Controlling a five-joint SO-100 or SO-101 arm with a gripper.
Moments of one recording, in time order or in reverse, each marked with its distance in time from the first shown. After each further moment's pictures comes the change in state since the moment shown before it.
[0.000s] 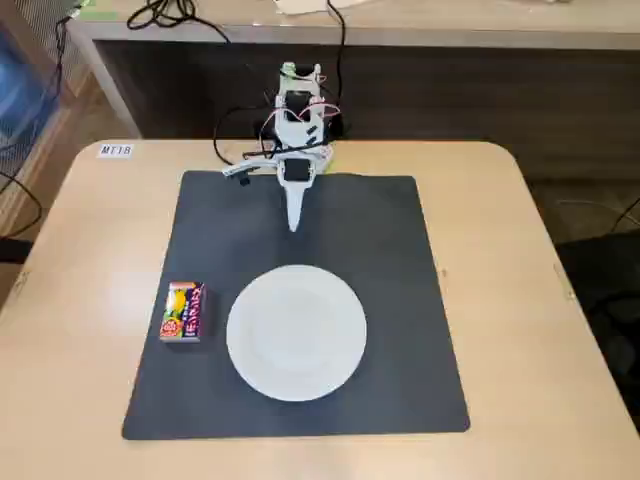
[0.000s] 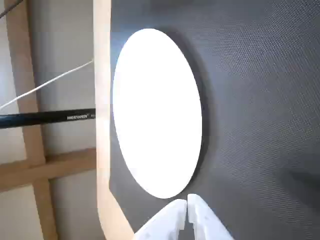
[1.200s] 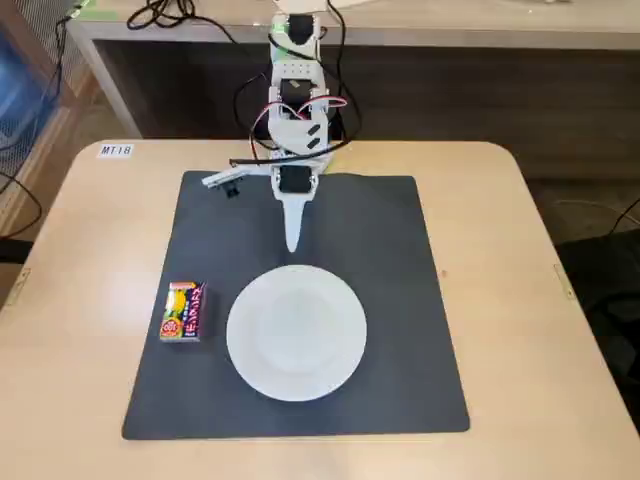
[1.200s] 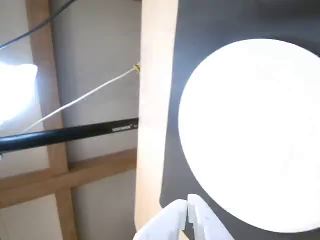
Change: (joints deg) arm -1.8 -72.0 -59.7 -16.6 3.1
